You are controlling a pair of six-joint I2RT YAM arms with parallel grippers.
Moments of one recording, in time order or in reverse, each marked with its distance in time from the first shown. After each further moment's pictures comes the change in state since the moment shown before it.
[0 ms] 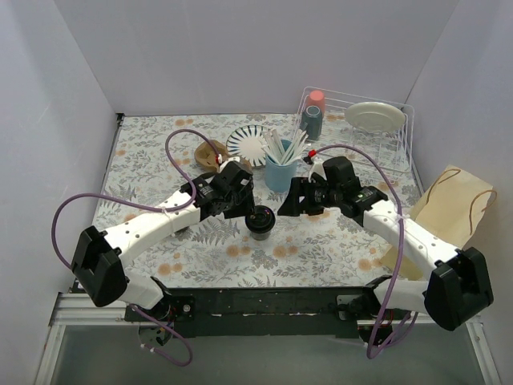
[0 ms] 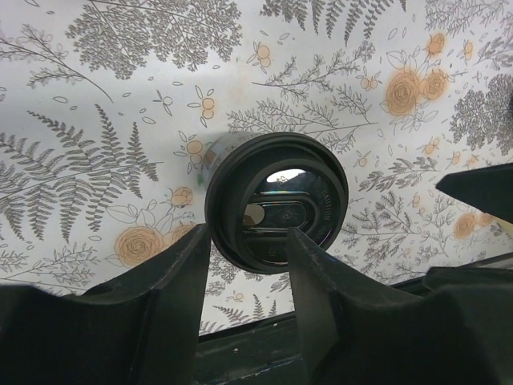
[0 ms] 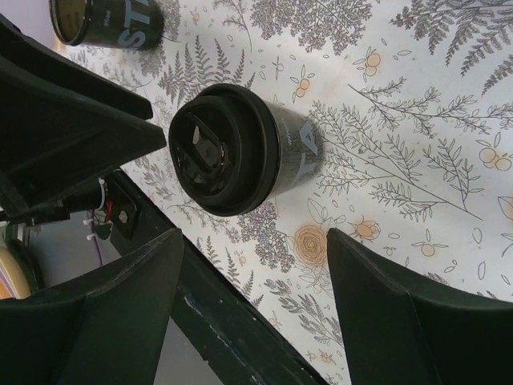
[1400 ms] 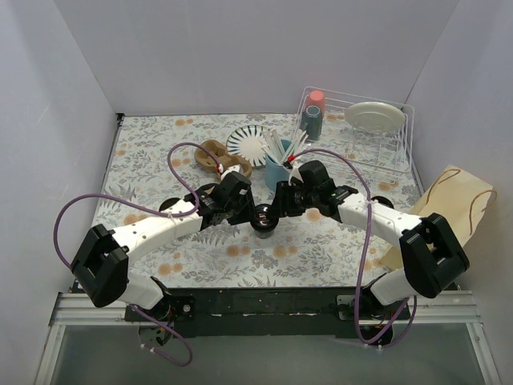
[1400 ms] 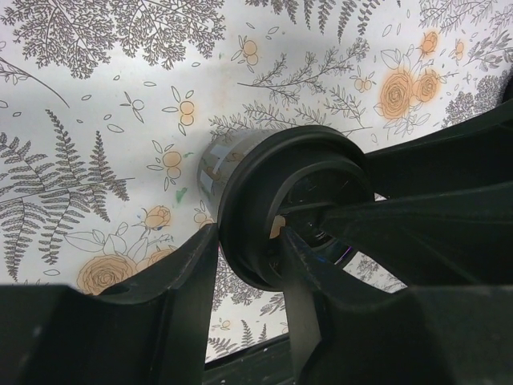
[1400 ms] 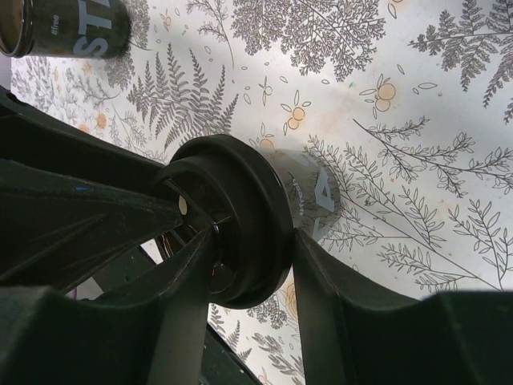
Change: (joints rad) left arm 0.001 0.003 -0.195 0.254 0.062 -0.037; right arm 0.115 0.259 0.010 0.201 0.084 0.033
